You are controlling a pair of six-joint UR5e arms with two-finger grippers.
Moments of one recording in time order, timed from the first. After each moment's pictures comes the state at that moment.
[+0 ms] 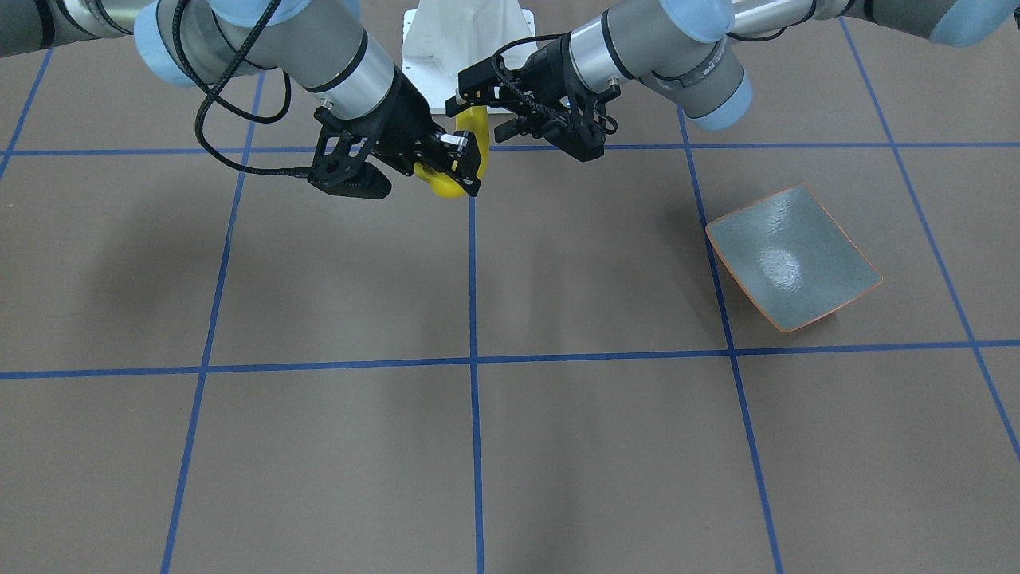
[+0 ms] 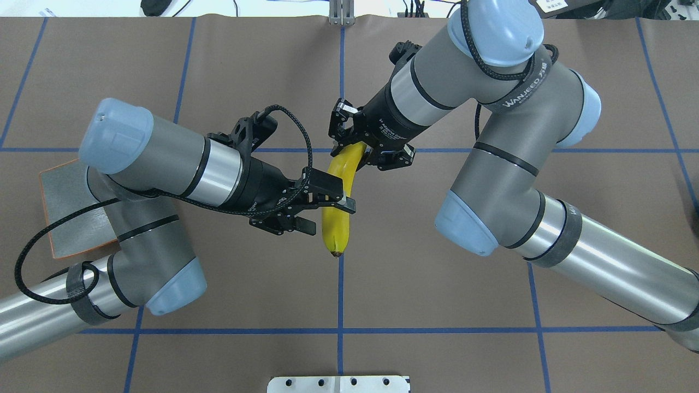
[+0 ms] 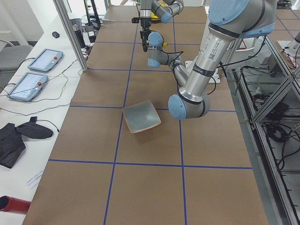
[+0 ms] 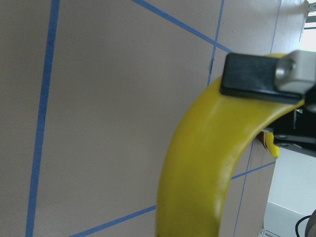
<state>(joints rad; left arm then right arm) -0.59 -2.13 -1.74 -2.50 -2.23 -1.76 0.70 -0.86 1.77 -1.31 2.22 1.71</state>
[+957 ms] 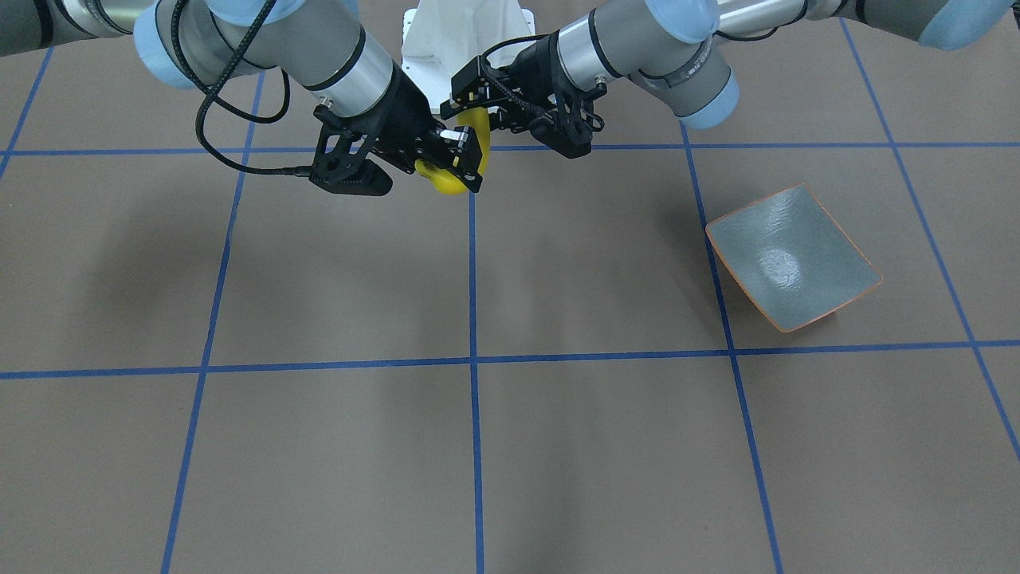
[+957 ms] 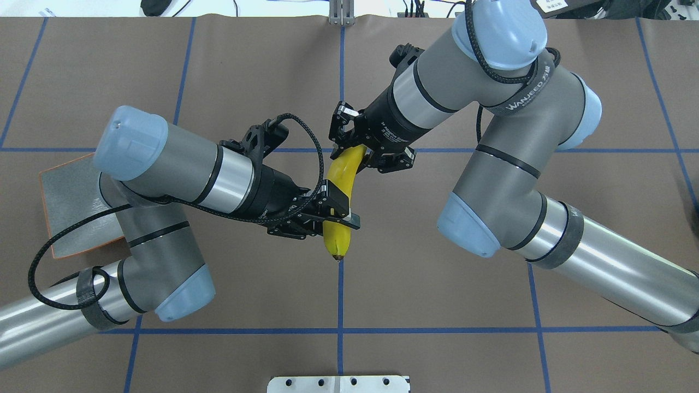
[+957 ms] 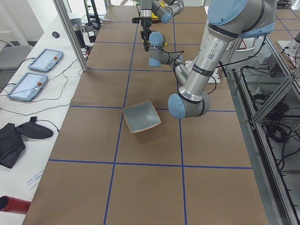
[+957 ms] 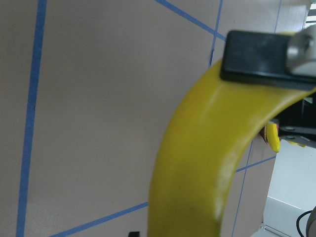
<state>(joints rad) -0.57 -2.14 -1.73 -2.50 -2.23 -1.75 0.70 -0.87 1.77 -1.28 2.24 1.71</state>
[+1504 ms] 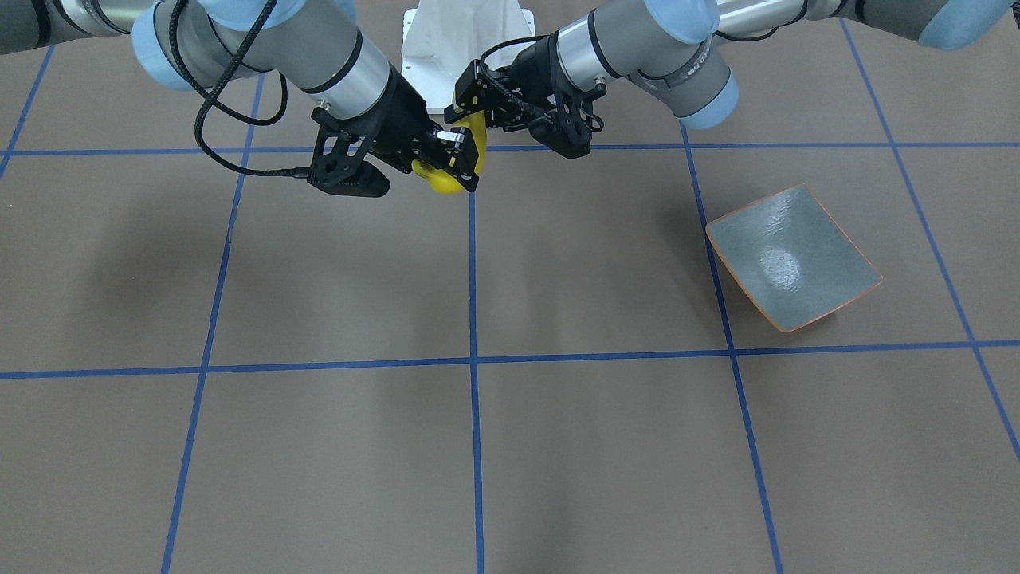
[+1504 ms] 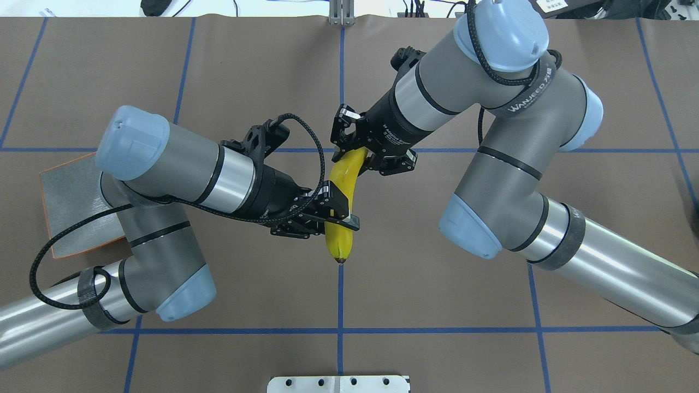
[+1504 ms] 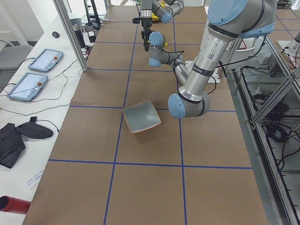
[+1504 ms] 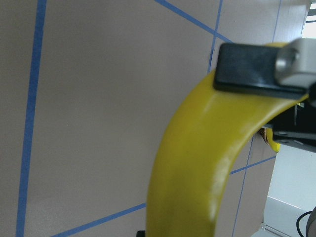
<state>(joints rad) -0.56 -2.15 -1.73 -2.49 -2.23 -1.77 0.70 -0.88 1.78 -1.28 2.24 1.71</state>
